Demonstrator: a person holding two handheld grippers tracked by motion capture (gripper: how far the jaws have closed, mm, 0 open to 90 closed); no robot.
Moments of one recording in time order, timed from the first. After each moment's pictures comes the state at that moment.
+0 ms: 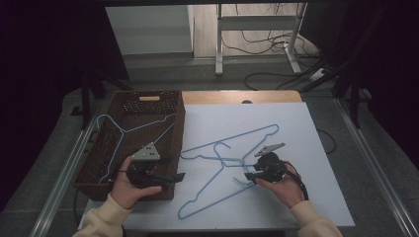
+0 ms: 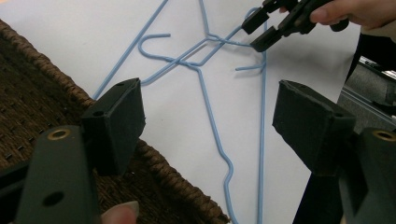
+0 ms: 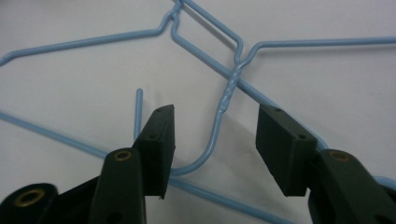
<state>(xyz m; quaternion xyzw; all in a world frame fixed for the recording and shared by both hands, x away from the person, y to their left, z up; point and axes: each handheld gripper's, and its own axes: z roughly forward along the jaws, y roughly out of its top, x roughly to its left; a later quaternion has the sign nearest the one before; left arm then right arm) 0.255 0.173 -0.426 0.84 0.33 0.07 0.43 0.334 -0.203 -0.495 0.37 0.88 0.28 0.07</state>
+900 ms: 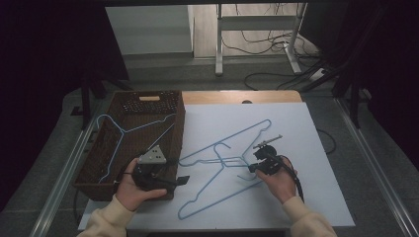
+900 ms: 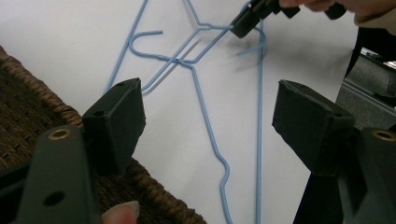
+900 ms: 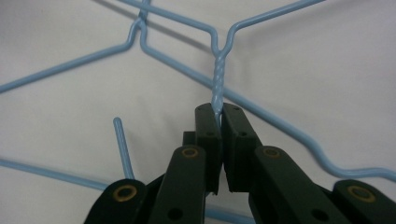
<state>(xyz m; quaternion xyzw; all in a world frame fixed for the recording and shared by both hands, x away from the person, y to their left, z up) 0.254 0.160 -0.432 0.85 0.32 0.08 0.42 0.352 -0.196 -0.489 0.45 0.86 0.25 0.05</state>
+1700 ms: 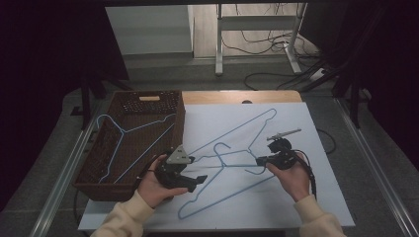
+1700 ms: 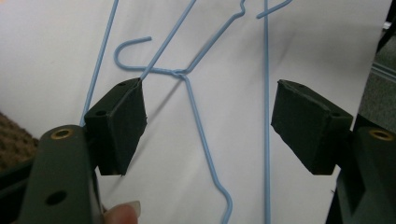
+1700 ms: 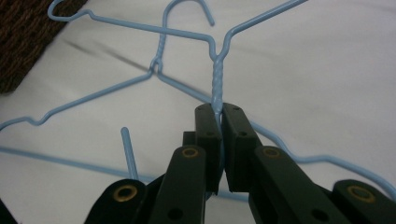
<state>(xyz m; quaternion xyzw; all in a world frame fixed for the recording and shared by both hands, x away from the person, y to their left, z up) 0.271 0.104 -0.440 0.87 0.29 0.10 0.38 0.346 -0.224 -0.448 0.46 0.84 0.30 0.04</state>
